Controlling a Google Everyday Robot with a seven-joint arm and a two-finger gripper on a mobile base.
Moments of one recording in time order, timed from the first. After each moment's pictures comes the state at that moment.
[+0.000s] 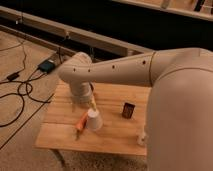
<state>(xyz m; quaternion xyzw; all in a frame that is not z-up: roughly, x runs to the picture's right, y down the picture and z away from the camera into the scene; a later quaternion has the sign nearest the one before) -0.104 0.103 0.703 -0.26 0.23 0.64 0.68</state>
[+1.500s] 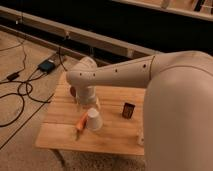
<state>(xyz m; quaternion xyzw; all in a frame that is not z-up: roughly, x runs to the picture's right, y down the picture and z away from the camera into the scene) -0.083 0.113 0.747 -0.25 0.23 0.66 0.67</state>
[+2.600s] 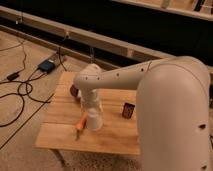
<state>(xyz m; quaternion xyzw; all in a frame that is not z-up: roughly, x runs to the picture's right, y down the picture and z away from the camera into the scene) -0.074 0.139 0.783 -0.27 0.25 0.65 0.66</state>
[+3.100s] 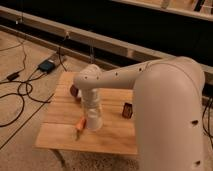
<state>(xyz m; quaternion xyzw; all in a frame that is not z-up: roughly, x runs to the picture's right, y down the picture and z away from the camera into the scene) -0.068 0.145 0.784 -0.28 0.28 0.65 0.65</state>
